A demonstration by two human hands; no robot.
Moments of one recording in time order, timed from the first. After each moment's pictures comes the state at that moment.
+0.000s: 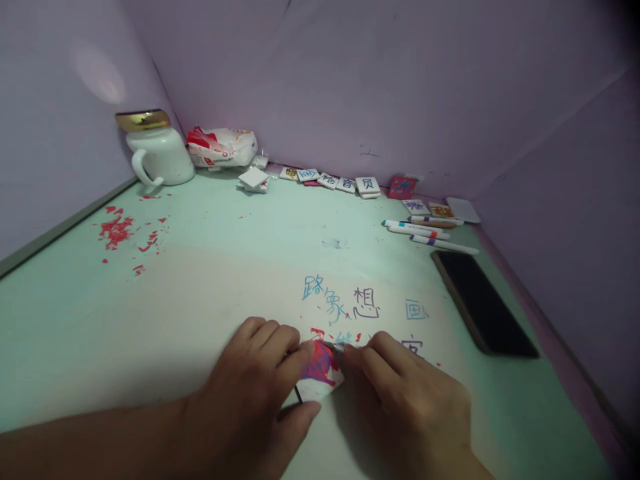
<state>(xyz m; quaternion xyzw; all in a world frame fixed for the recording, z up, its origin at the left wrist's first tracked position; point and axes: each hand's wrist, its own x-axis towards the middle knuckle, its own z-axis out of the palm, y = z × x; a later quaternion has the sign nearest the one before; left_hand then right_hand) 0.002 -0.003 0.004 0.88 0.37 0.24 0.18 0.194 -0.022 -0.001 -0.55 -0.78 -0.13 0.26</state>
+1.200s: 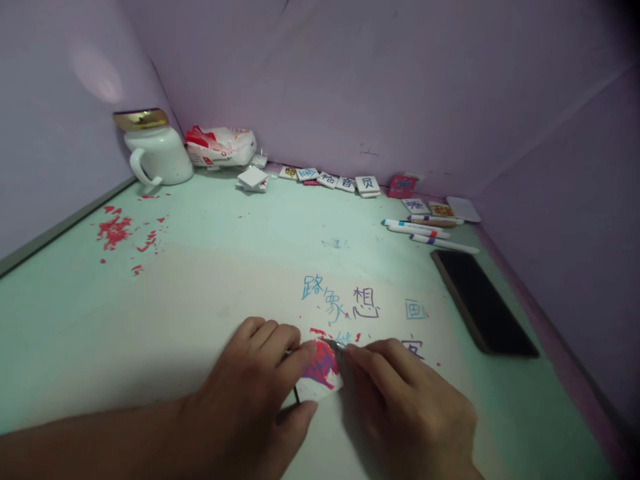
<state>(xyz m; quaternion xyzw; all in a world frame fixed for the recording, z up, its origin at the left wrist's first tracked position) 0.002 -0.002 0.006 0.88 0.37 0.23 0.19 0.200 -0.031 -0.012 -0.58 -0.76 -0.10 0.29</state>
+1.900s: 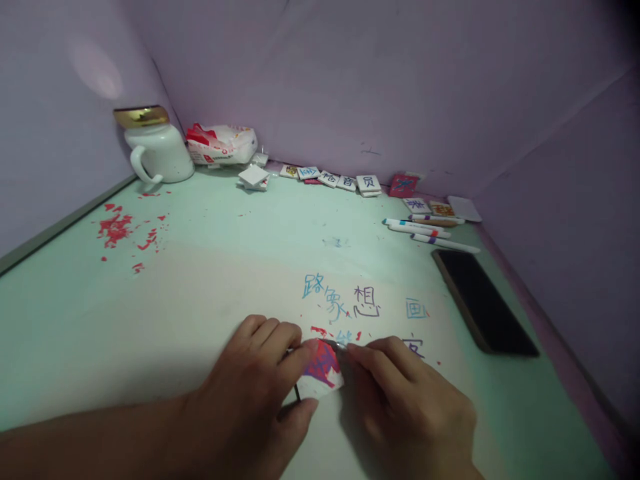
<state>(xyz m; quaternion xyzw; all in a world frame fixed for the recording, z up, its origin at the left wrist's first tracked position) 0.002 -0.002 0.008 0.88 0.38 0.22 0.19 0.197 -0.032 -0.011 -0.59 -0.75 -0.10 0.30</state>
